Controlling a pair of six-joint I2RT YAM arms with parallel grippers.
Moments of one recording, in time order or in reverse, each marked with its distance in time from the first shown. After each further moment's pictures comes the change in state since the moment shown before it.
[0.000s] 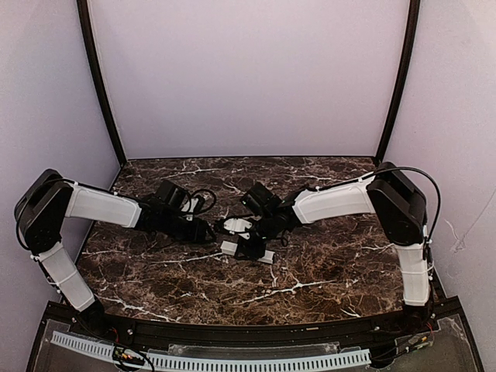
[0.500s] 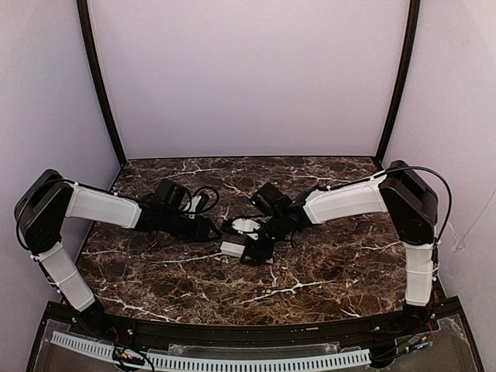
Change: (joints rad) left arm -0.001 0.000 -0.007 0.077 0.090 0.001; right arm -0.021 -0.071 -0.097 0.014 -0.055 0.041
